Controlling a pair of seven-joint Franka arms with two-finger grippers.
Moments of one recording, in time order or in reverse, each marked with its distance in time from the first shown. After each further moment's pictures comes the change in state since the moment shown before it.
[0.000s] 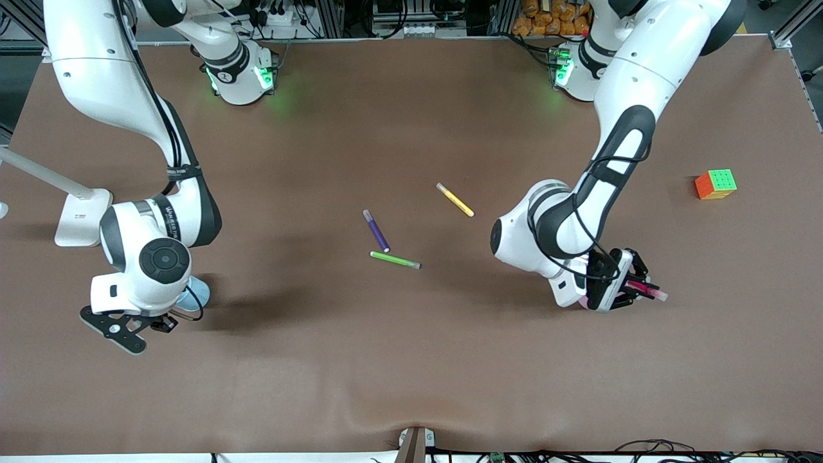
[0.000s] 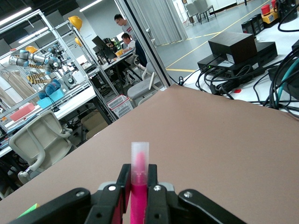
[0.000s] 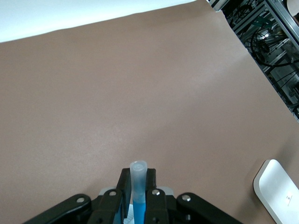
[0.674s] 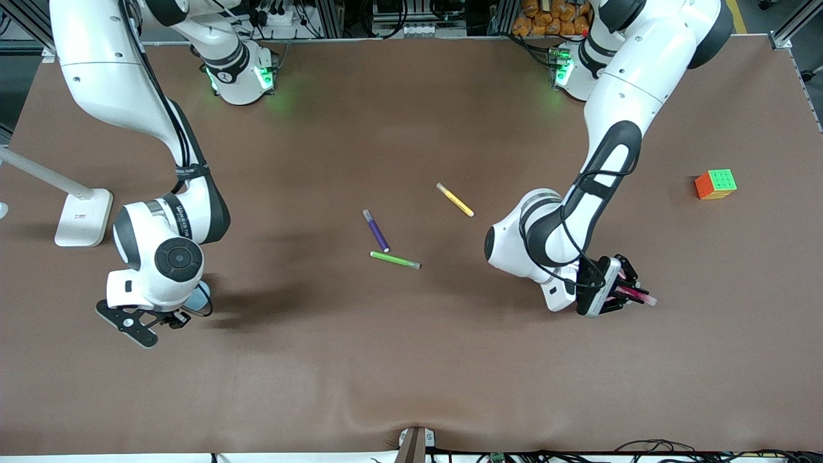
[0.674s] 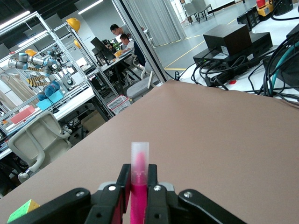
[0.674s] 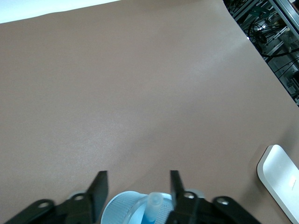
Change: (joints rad) left arm -0.017 0.059 0.012 0.031 0.003 0.000 -0.001; right arm 0.014 -0.001 0.002 -0.032 -0.004 -0.001 0.060
